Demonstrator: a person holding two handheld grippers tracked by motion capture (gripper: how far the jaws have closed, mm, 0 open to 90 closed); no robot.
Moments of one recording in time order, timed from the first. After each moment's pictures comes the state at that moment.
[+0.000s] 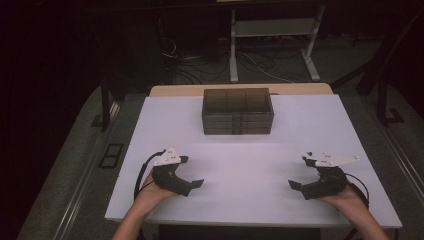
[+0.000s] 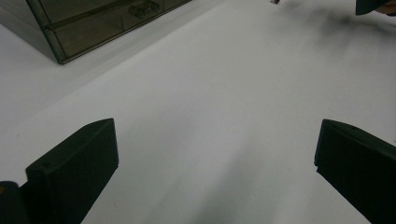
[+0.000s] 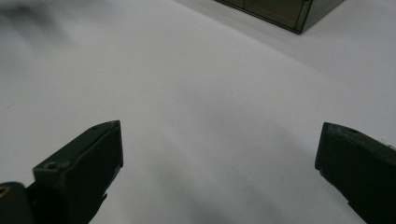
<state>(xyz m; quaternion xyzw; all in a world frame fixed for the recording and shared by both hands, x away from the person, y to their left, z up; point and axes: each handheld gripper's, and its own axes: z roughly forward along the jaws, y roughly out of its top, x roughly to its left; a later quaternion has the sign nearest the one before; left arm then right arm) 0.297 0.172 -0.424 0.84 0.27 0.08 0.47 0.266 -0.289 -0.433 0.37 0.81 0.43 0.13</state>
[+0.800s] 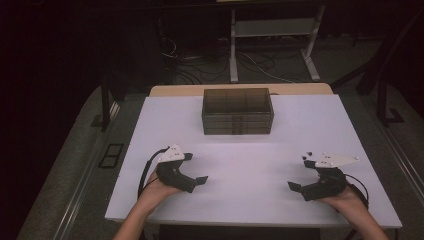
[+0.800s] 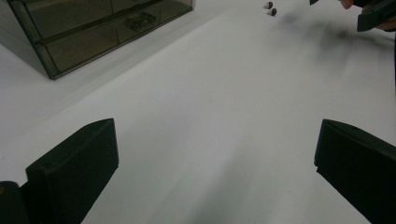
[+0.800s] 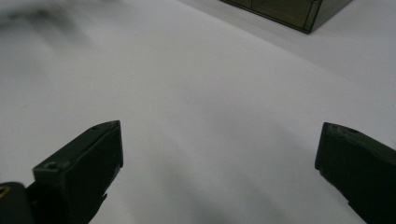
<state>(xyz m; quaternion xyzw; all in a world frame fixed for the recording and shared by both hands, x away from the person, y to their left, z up) 0.305 0.161 -0.423 0.83 0.27 0.07 0.48 0.264 -0.288 -0.434 0.37 0.81 0.44 0.12</state>
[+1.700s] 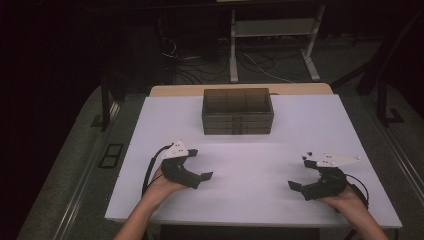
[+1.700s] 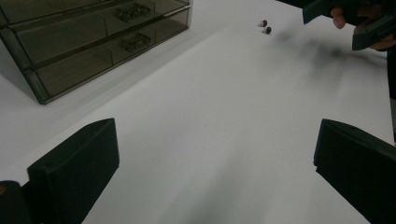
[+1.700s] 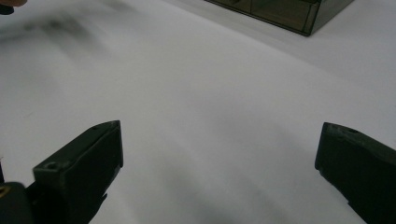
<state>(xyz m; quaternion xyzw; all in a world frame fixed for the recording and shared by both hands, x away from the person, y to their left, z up) 0.314 0.149 -0.420 0.82 0.26 0.07 0.50 0.265 -0.290 -0.434 0.37 0.80 0.45 0.11</state>
